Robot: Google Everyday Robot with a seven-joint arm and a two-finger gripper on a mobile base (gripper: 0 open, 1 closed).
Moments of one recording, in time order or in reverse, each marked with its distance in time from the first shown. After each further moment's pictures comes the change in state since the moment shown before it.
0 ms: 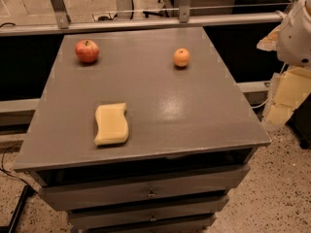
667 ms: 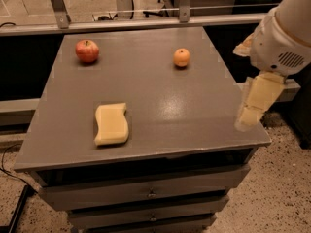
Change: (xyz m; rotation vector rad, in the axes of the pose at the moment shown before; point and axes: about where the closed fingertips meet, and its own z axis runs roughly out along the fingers) arm -0.031 0.001 0.026 -0.031 -0.072 -0.020
